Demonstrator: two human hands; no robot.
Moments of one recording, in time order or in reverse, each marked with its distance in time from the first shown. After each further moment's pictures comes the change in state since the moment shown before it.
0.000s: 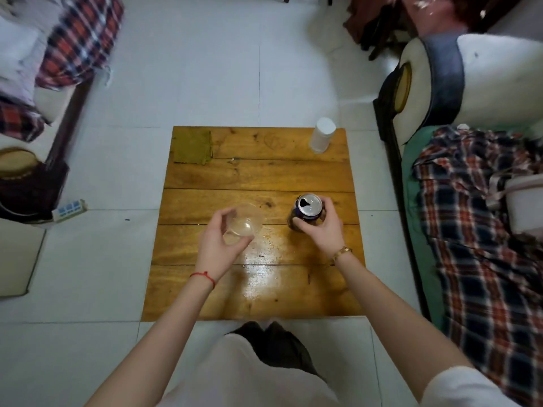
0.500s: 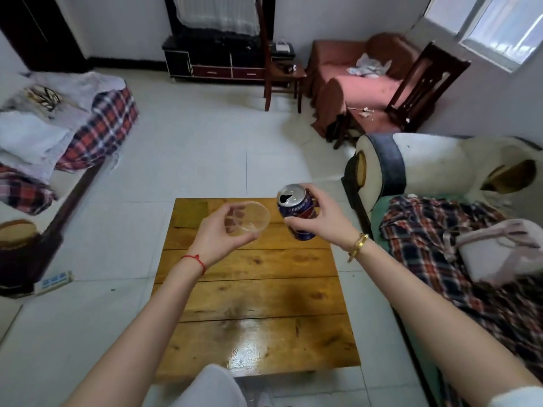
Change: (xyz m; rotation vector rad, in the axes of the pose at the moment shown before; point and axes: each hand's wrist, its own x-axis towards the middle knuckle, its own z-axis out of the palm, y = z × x) left_hand -0.005 0.131 -0.069 0.105 -0.082 0.320; right_hand -0.057 -0.190 -0.086 -0.279 -0.100 -0.422
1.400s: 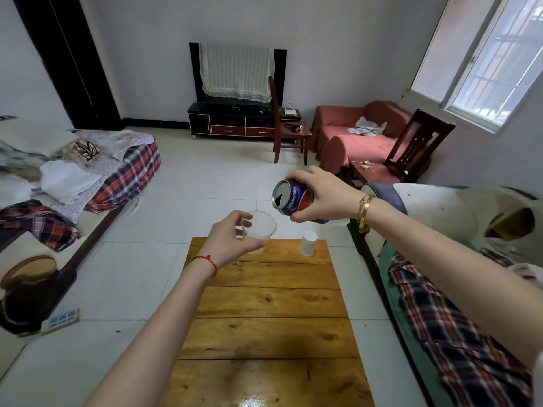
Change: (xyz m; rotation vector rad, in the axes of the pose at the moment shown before) left_hand -0.018 0.045 -0.055 0.034 0.075 0.034; right_hand 0.006 -0.148 -0.053 -0.592 -0.131 -0.310
